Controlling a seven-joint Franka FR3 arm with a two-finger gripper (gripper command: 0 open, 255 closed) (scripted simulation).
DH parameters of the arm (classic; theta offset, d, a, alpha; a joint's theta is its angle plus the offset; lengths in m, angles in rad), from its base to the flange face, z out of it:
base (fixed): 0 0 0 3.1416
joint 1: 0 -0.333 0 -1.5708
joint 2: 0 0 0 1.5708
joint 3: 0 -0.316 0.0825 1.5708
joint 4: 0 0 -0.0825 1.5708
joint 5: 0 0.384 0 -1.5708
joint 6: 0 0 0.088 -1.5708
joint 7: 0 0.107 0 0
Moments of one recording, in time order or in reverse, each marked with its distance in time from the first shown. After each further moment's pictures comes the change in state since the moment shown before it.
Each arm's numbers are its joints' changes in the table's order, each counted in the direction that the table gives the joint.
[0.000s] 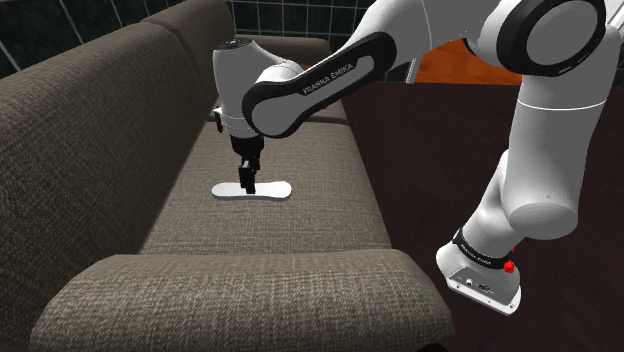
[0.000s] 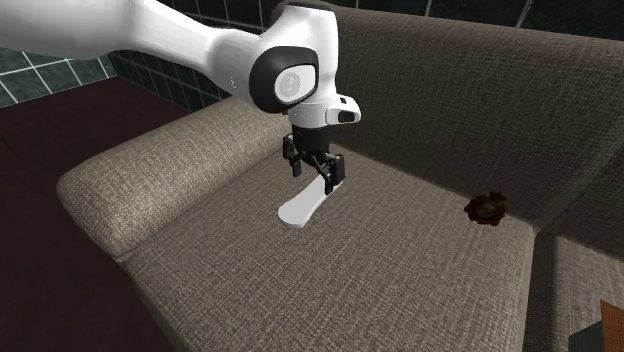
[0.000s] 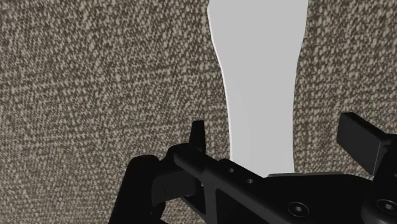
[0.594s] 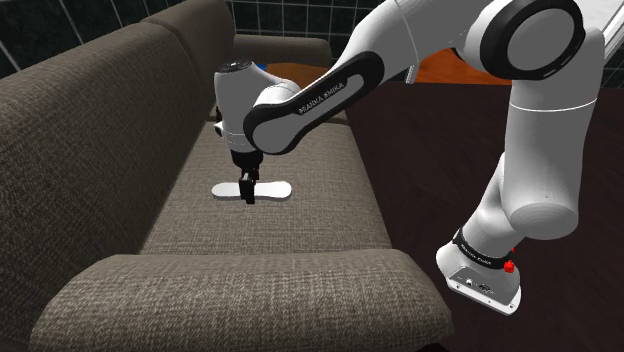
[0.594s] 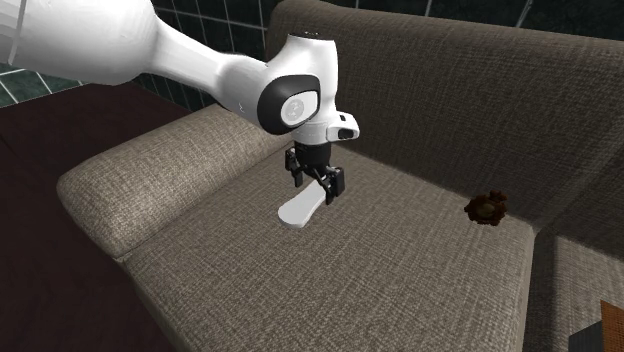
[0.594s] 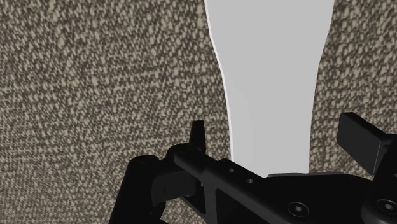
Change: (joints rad) arm -0.009 -0.059 0.008 0.018 -0.025 -0.076 0.012
